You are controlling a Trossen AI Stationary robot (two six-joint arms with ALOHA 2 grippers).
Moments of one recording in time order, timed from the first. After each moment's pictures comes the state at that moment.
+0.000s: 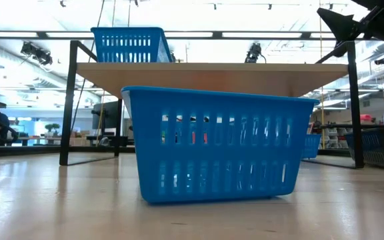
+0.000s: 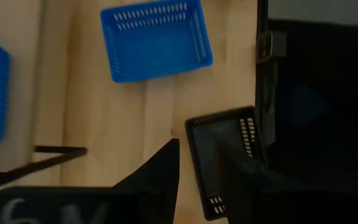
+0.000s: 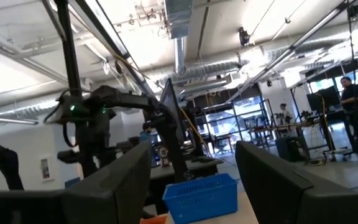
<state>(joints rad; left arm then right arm) -0.69 1.69 1.84 -1.31 -0.23 -0.72 0.10 0.03 0.01 0.52 0.16 0.15</state>
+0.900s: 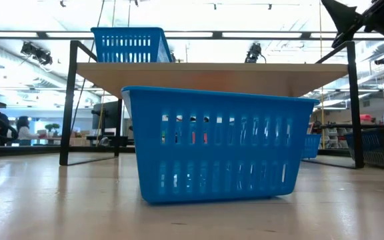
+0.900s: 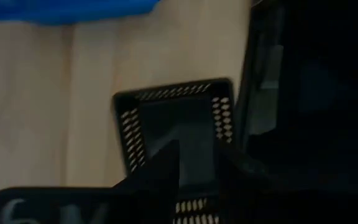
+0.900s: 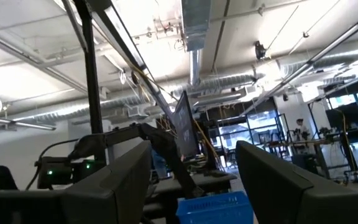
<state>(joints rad) -0.81 1.98 1.84 -1.17 -0.17 -0.90 0.10 0.08 0.01 0.64 0.09 0.12</state>
